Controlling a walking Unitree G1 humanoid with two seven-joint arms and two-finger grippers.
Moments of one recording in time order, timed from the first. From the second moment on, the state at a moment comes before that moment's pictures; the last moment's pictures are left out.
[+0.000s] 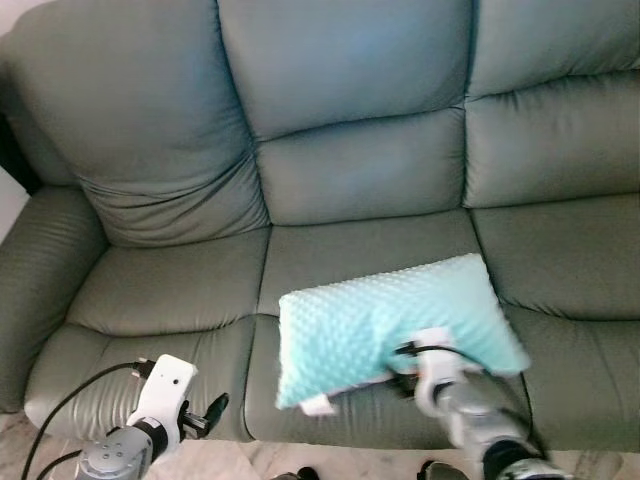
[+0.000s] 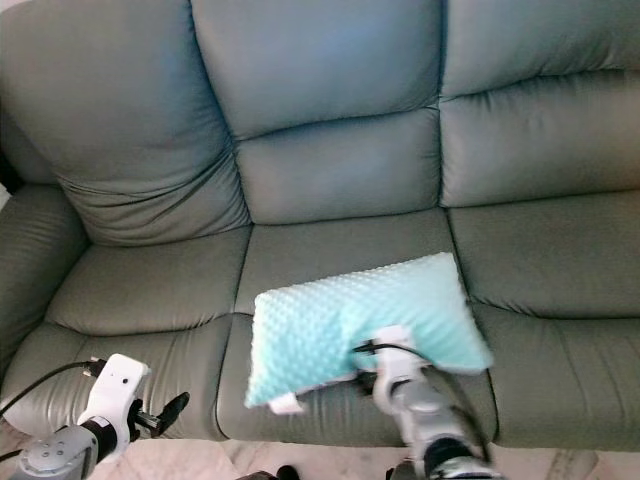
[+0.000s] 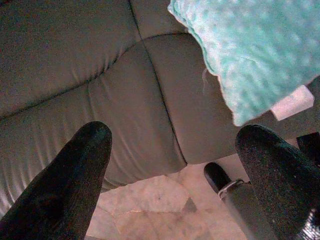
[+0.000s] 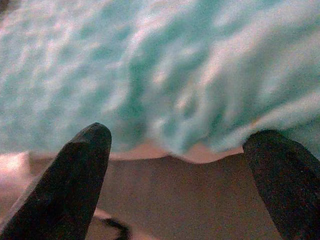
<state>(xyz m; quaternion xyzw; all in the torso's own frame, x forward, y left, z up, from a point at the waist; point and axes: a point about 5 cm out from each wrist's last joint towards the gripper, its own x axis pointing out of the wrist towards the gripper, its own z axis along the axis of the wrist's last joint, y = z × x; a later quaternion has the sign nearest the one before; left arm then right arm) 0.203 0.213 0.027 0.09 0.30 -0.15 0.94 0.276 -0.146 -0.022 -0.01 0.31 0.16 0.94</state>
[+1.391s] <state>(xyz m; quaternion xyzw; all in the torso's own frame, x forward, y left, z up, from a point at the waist) 0.224 0.213 0.024 0.09 0.29 -0.13 0.94 0.260 -0.215 -0.029 -0.16 0.39 0.14 0.90</state>
